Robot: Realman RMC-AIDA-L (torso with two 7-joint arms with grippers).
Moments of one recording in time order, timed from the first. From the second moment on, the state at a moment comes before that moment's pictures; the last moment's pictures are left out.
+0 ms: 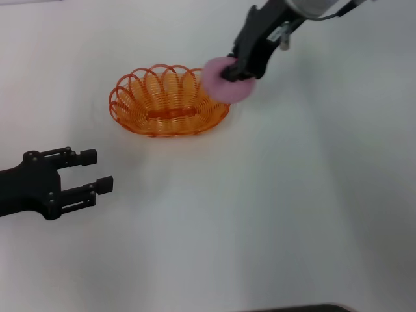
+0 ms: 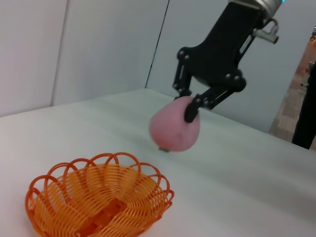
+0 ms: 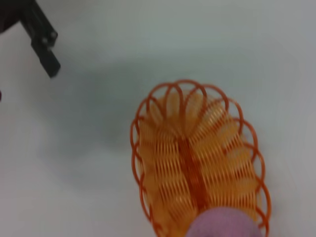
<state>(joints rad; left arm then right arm) -0.38 -2.14 0.42 0.76 2.25 1.78 -1.25 0.98 2.10 -1.21 -1.04 -2.58 -1.54 2.09</state>
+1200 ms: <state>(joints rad) -0.41 -2.14 0.42 0.76 2.24 1.77 -1.25 0.99 2.10 -1.39 -0.64 -2.08 -1.03 1.75</state>
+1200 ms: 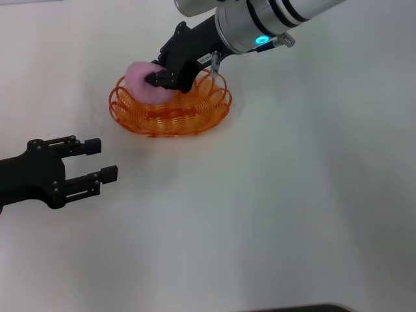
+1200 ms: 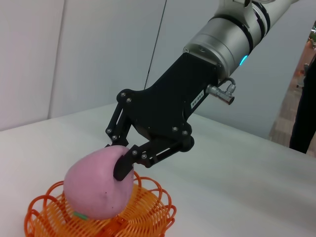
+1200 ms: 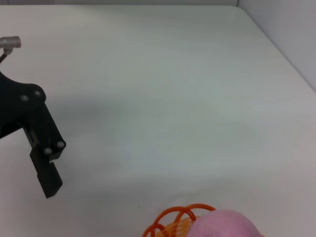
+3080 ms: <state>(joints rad) -0.41 -2.14 0.42 0.75 2.25 1.76 -1.25 0.75 2.06 -1.24 -0.96 -2.17 -1.32 1.84</state>
